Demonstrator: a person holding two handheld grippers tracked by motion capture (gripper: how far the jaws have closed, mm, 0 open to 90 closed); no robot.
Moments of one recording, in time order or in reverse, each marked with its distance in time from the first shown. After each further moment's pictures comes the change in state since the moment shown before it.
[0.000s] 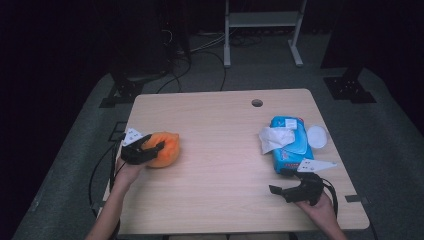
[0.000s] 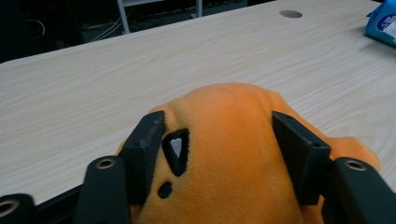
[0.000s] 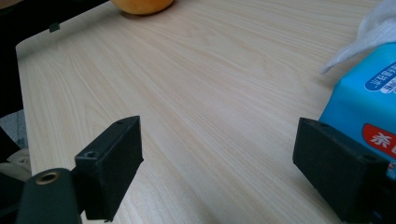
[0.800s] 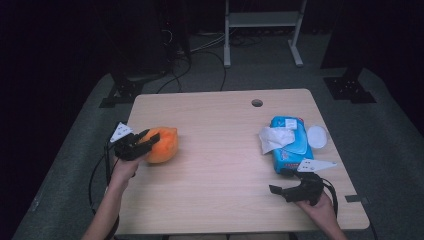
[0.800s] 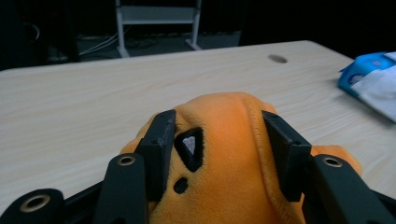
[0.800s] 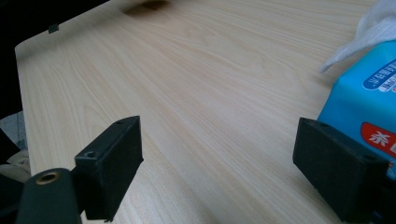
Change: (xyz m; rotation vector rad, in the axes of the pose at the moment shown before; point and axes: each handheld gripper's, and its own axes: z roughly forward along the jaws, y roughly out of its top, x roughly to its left) left arm 0.005 0.017 -0.017 -0.115 -0.047 -0.123; right arm -0.001 0.000 0.000 0.000 -0.001 0.009
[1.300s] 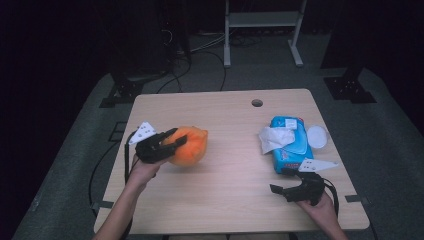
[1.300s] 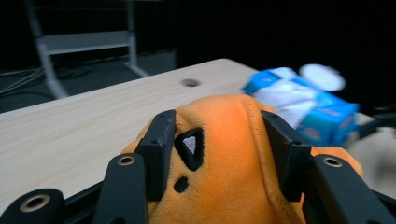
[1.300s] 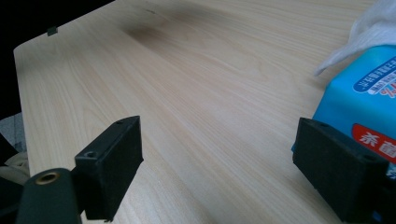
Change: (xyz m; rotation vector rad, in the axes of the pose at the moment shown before) left arm -0.088 0.026 0.010 -0.062 -0.261 0.100; right arm 0.000 0.000 -0.003 -0.014 -0.007 -0.002
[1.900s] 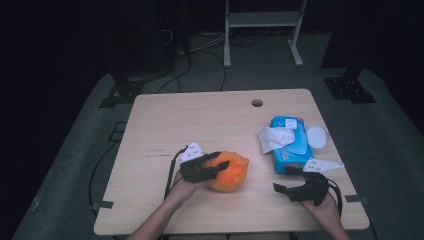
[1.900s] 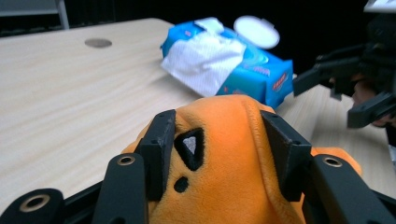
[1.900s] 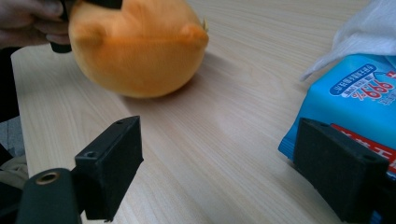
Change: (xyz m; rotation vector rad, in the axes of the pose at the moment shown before) left arm -0.076 -0.050 0.073 0.111 -0.162 -0.013; right arm -0.001 0.000 -0.009 -0.027 -0.020 -0.008
